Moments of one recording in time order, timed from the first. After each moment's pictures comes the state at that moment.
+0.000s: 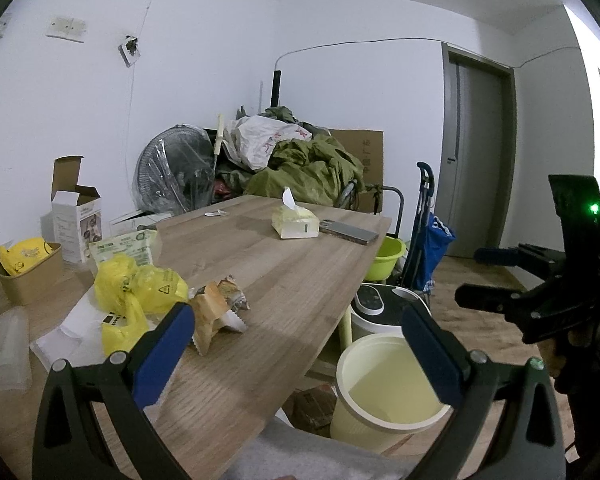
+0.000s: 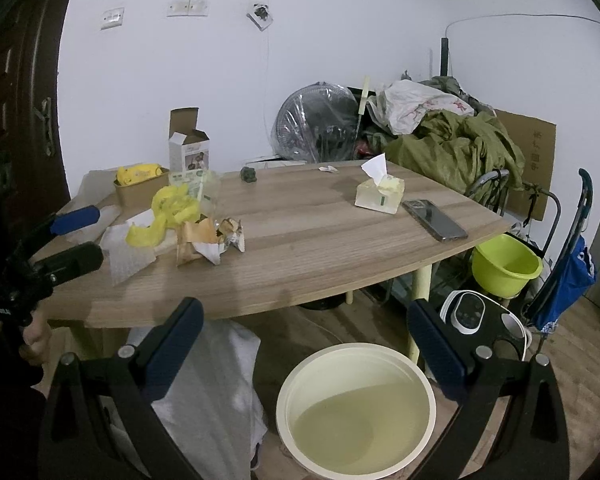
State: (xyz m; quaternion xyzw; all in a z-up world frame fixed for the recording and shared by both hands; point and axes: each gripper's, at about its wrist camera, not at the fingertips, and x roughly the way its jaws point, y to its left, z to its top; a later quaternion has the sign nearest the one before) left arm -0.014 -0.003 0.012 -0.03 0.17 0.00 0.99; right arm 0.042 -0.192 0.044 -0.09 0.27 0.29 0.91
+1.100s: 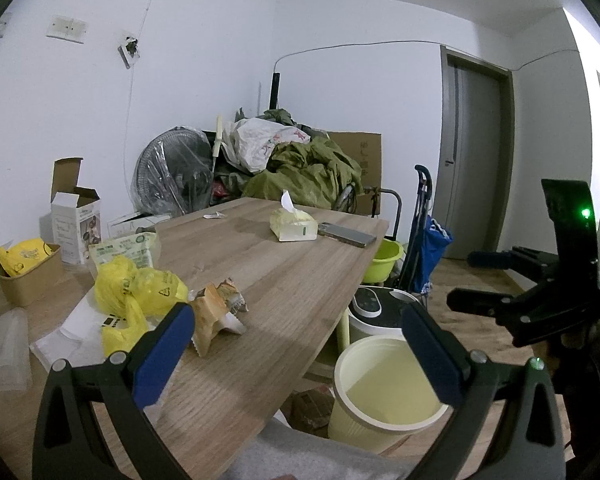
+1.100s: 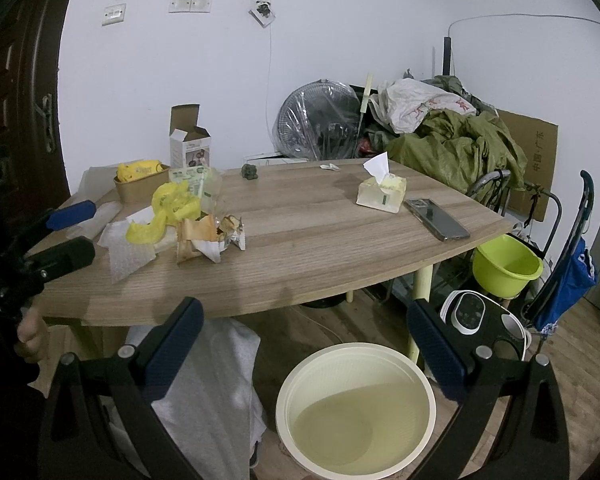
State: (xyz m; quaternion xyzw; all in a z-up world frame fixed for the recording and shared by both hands) left arm -0.015 -0.007 0.015 -0.03 0.17 0.01 0.99; right arm 0.043 -0.192 0.043 -0.10 0.27 0.30 0.91
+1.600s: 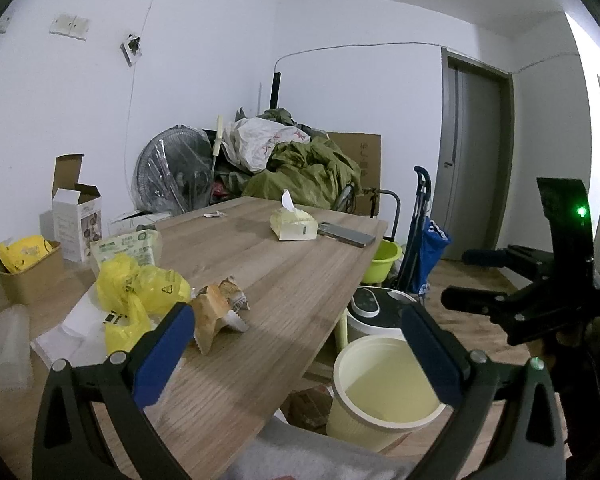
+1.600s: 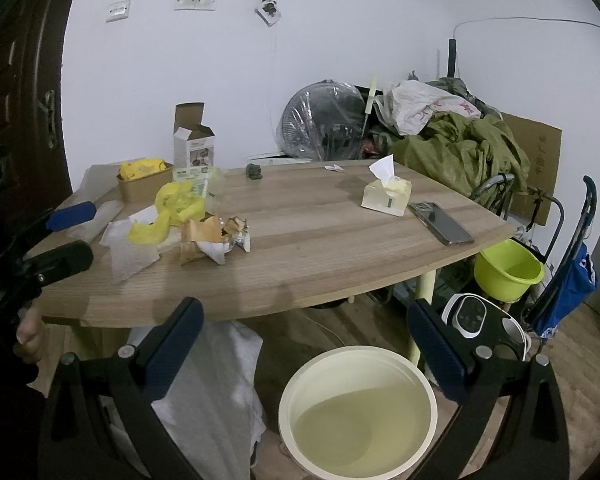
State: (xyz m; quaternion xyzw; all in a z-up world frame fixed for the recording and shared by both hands) left arm -0.022 -0.007 0.016 -0.04 0.16 0.00 0.99; right arm 0.047 -0.188 0.045 -0.11 0.27 0.30 0.91
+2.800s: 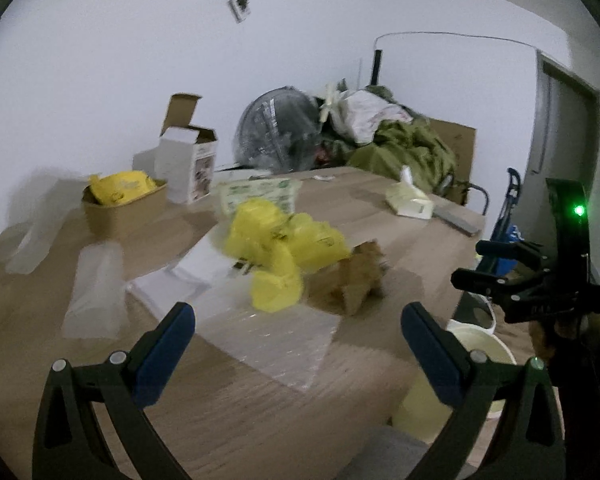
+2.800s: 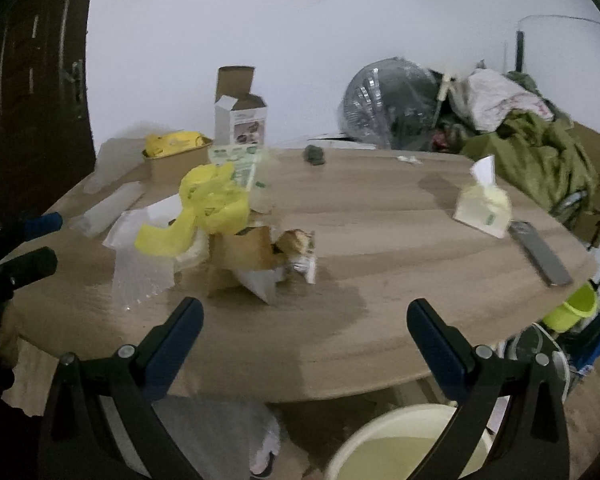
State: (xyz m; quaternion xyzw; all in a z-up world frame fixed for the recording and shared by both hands) left arm -0.044 0.100 -0.008 -0.10 0.22 0.16 0.96; right arm 0.120 -0.060 0.005 -0.14 0.30 0.40 0.85
